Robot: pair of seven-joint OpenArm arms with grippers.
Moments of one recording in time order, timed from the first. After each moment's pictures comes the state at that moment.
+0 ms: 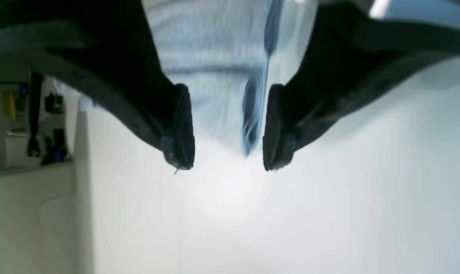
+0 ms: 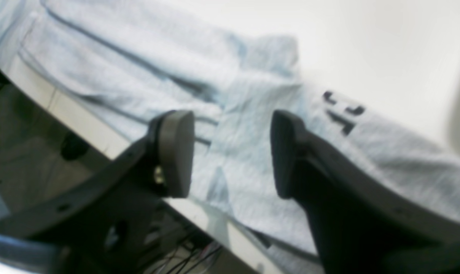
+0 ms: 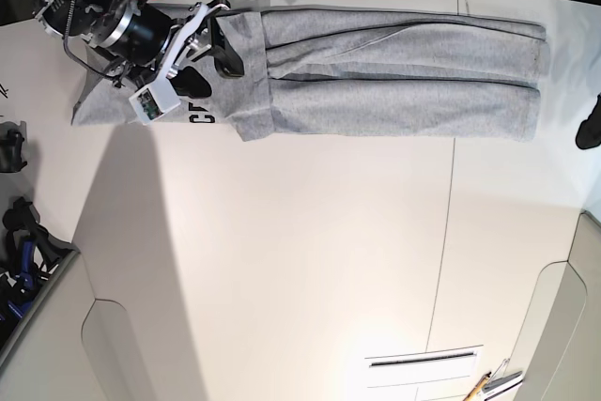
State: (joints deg) left arm 13.2 -36.3 -43.6 65.4 -76.5 -34.8 64.4; right arm -25.1 4.2 10.7 126.5 36.6 32.5 -68.7
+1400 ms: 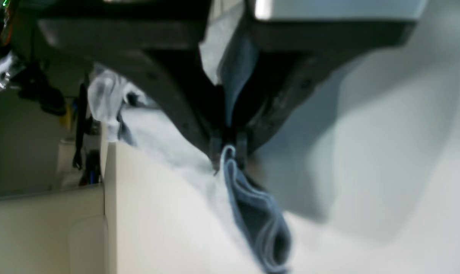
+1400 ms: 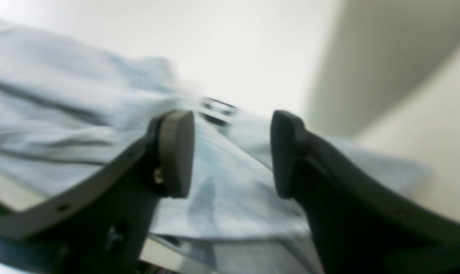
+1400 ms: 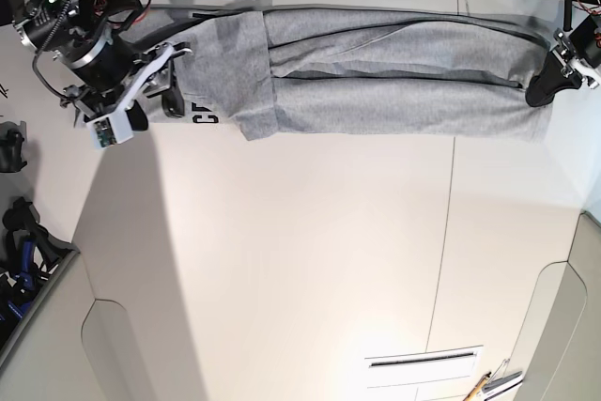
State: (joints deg) left arm 18.6 -25.5 -41.5 73.4 -79.5 -34.8 66.3; right arm -22.0 4.2 19.3 126.5 22.8 27.2 -64.9
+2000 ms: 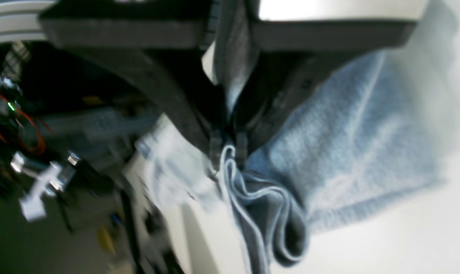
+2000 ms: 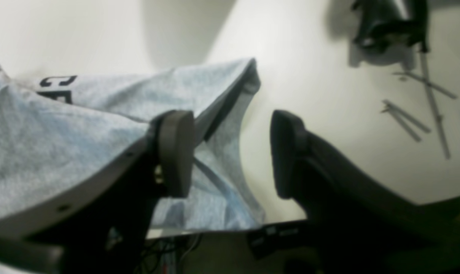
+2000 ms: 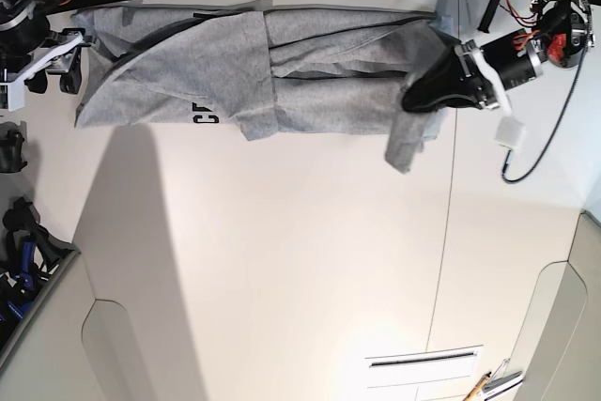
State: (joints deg) left arm 19.3 -17.6 -18.1 98.1 -79.3 -34.8 66.7; right arm -26.2 4.1 42.5 125.2 28.3 26.8 -65.4
